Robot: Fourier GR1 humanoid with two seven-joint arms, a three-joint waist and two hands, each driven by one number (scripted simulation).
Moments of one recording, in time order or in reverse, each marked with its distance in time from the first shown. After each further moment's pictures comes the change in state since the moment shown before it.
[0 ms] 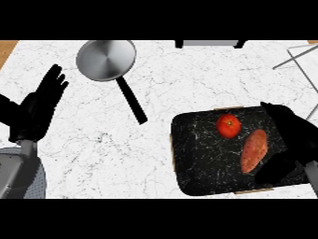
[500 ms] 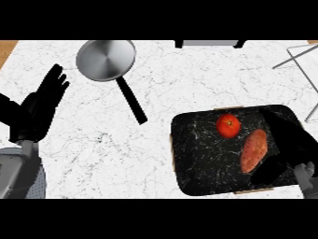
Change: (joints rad) left arm 0.003 -0.024 0.017 -0.023 -0.021 -0.012 0.030; right arm 0.068 0.071 -0.004 0.076 0.113 -0.012 -0.054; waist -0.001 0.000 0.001
